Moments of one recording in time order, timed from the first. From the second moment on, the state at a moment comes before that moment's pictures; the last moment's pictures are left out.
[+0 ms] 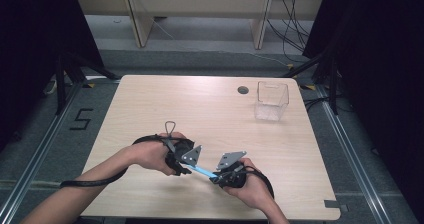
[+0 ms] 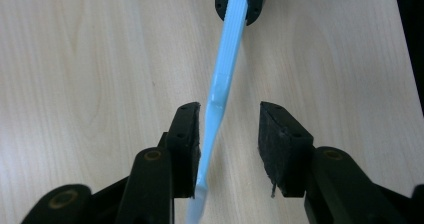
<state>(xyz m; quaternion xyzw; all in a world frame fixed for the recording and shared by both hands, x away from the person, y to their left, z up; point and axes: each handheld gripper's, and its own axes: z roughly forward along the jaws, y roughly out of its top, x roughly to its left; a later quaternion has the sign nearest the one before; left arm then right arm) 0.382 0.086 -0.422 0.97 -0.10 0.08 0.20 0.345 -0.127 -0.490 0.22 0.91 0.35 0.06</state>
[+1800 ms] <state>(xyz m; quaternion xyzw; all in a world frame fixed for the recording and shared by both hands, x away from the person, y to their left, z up) 0.426 0.124 -0.445 0.76 0.24 0.03 0.61 0.353 -0.149 -0.454 0.33 0.72 0.56 0.24</state>
